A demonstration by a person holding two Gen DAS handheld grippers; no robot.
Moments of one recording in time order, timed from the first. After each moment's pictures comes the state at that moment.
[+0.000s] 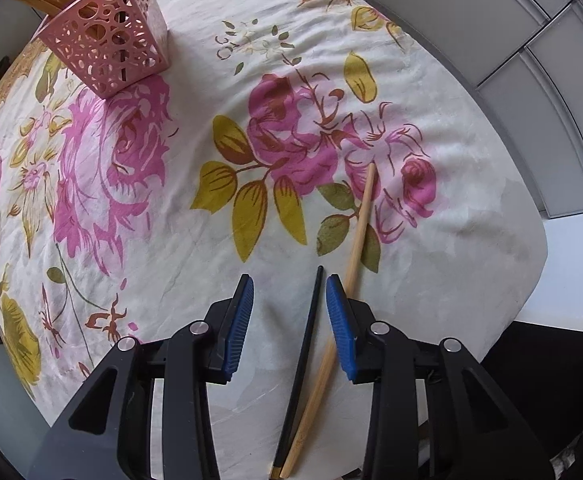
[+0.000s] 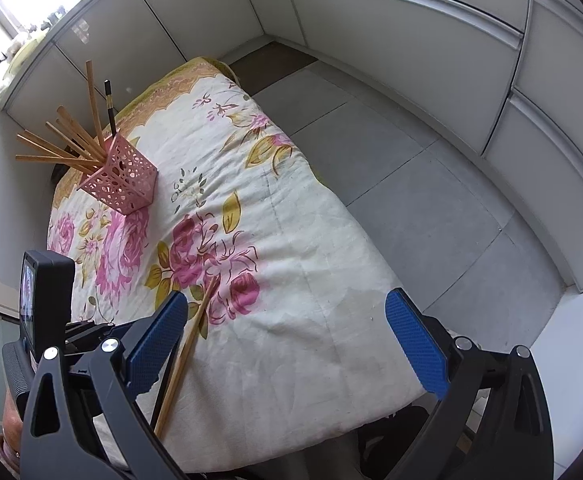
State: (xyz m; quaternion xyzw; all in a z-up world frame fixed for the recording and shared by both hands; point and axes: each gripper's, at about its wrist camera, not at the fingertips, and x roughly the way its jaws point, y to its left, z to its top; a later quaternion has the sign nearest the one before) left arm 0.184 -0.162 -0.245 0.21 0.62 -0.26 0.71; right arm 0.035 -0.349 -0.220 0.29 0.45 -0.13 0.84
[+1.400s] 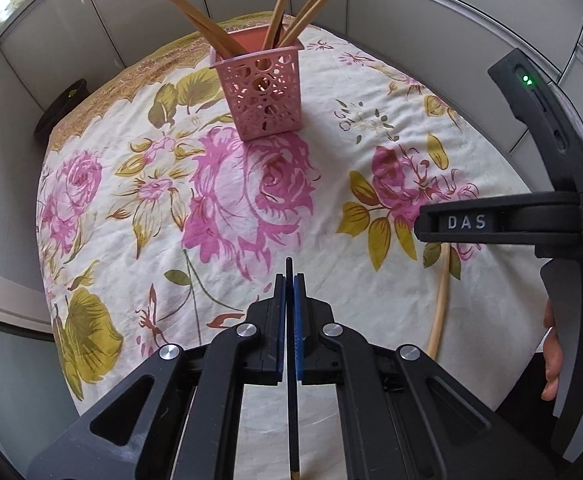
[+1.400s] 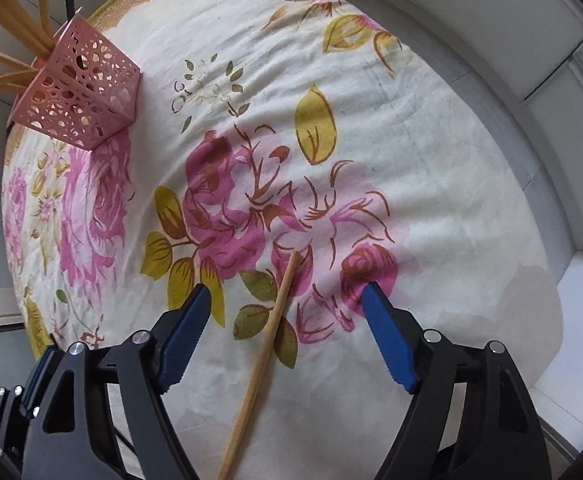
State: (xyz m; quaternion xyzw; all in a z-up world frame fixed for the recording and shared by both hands) left arm 0.175 -0.083 -0.194 0.19 0.49 -0.21 0.82; right arm 0.157 -0.256 -0.287 0.26 0.59 -0.15 0.75
